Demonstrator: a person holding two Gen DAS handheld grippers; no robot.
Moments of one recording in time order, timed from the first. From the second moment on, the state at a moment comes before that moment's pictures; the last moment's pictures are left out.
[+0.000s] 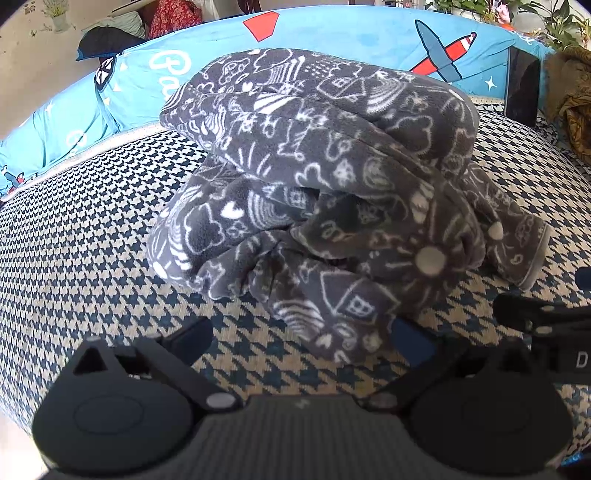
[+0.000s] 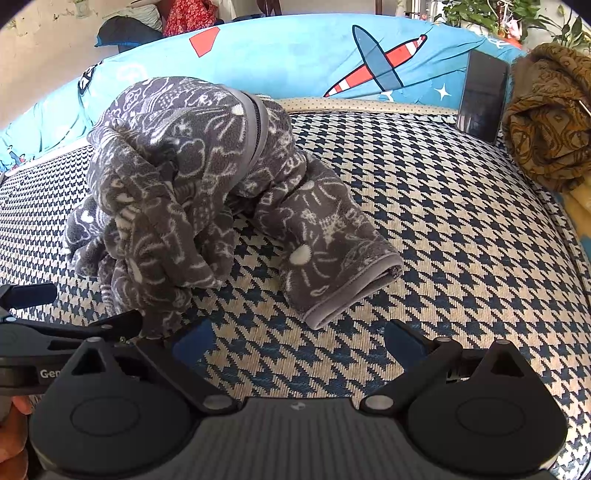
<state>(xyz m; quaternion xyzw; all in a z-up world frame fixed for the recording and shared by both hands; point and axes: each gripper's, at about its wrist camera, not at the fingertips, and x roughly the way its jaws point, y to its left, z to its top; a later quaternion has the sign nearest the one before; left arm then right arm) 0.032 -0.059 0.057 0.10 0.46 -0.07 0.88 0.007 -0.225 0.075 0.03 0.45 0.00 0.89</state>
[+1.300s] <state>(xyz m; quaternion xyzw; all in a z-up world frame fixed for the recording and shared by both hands) 0.033 -0.059 0.056 0.11 0.45 -0.06 0.89 0.008 -0.224 0.074 0.03 0.45 0.00 0.89</state>
